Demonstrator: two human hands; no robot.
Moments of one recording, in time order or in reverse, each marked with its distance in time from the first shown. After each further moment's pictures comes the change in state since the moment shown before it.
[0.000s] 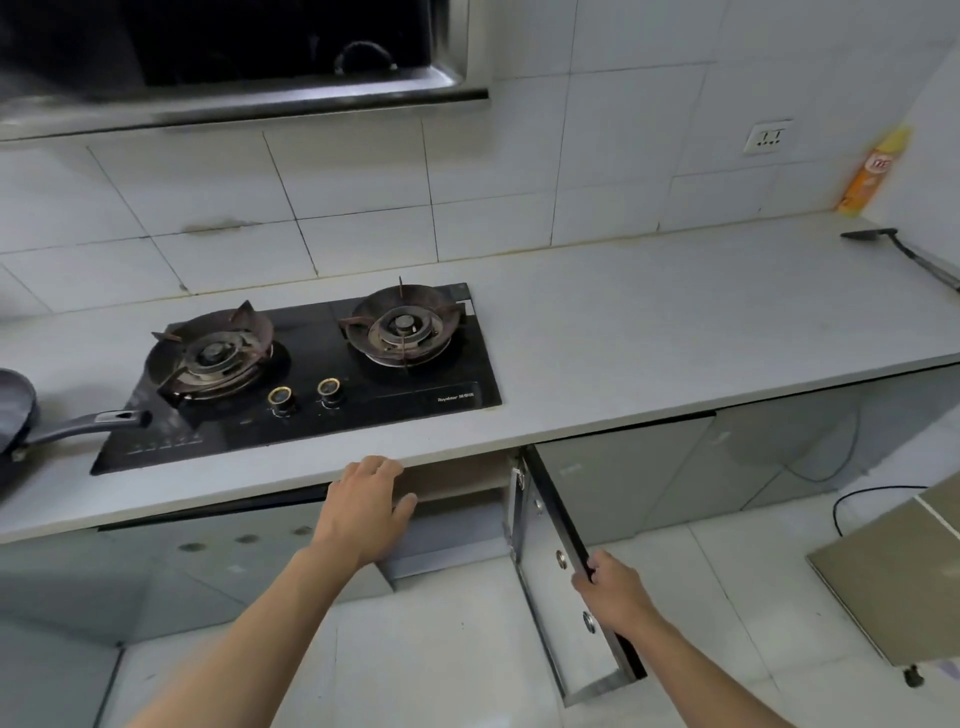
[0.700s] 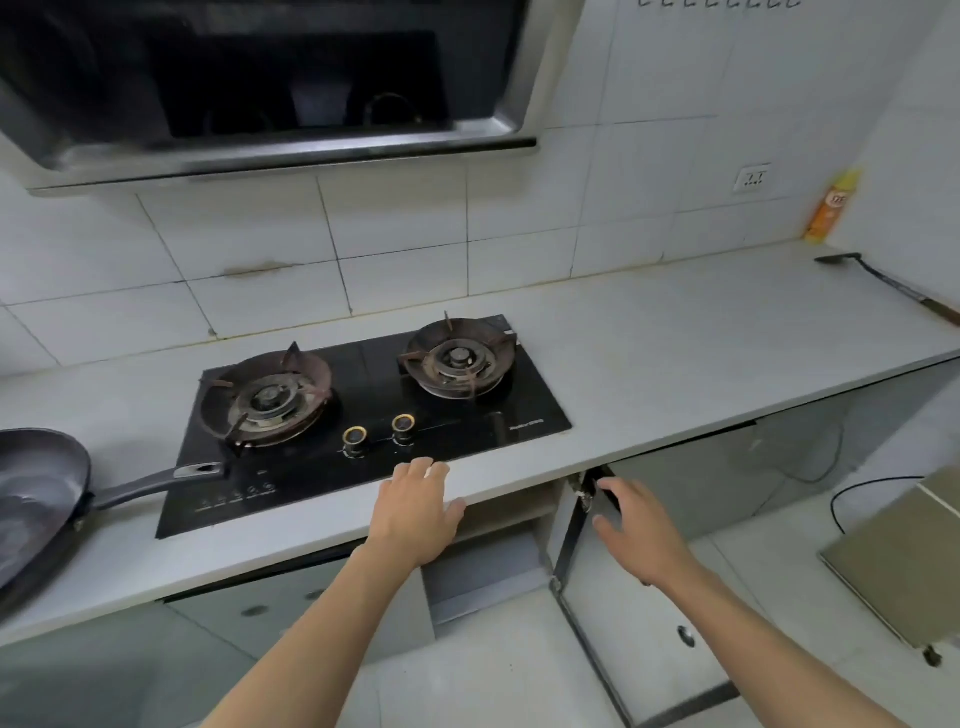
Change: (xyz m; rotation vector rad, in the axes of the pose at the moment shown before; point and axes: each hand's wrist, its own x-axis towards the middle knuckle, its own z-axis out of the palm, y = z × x) left_hand 0.033 -0.134 -0.042 0.009 0.017 0.189; right_hand -0.036 -0.181 0.044 -0.140 0.332 -0.328
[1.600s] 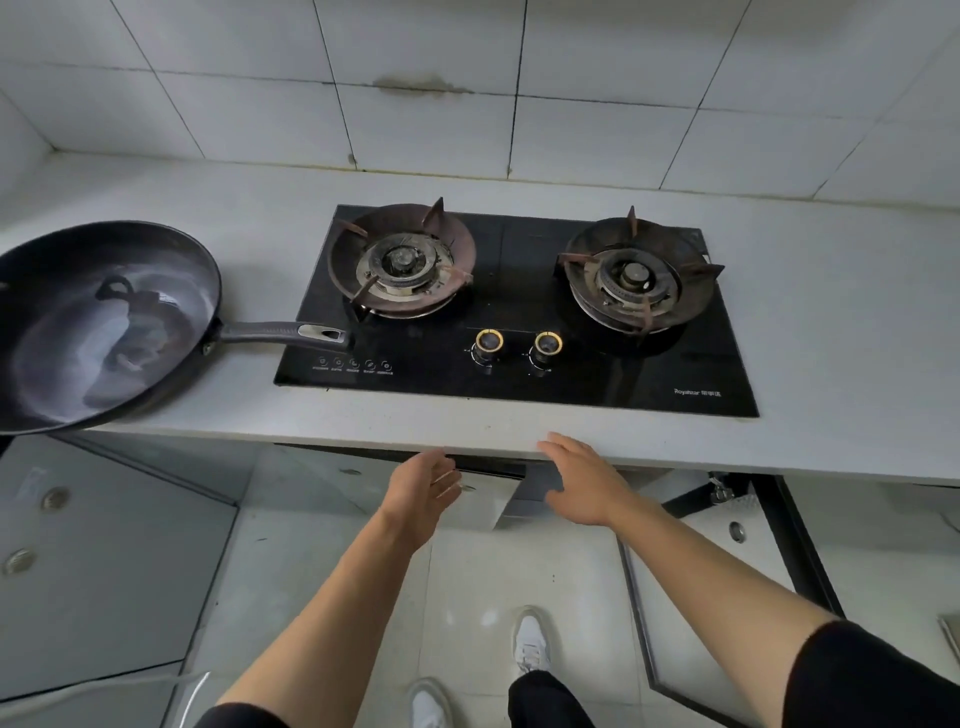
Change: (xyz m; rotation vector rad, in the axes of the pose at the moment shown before) left_hand -0.017 -0.149 0.081 -1.761 0.063 -1.120; right_hand 0.108 -0.141 0.174 -0.345 -0.691 -0.322
